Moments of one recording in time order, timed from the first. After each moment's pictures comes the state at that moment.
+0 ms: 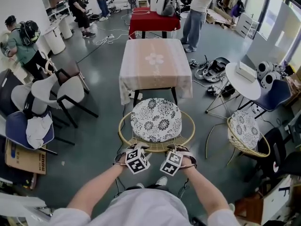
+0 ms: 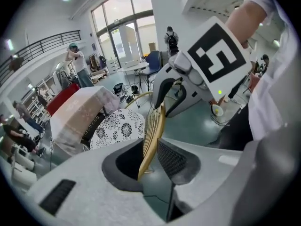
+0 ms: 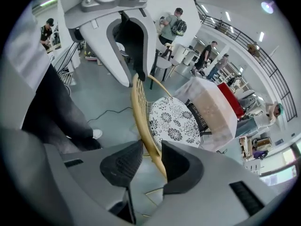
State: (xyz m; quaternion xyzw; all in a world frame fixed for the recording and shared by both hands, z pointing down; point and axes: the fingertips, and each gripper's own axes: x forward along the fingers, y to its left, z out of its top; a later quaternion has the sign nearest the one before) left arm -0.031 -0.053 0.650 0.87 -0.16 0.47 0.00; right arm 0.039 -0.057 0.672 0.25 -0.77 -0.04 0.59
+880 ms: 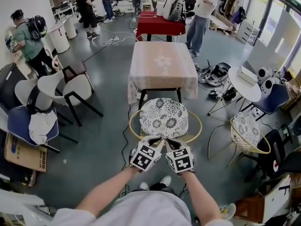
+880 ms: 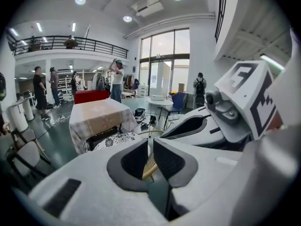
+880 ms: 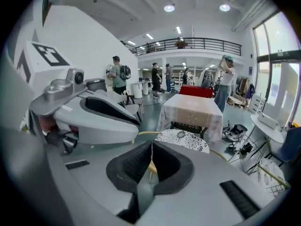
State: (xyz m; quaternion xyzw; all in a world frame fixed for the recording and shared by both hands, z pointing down) left arm -0.049 -0.052 0.532 0.91 -0.31 0.24 0.12; right arm -0.029 -0.052 0.547 0.48 -0.82 0.15 0.27
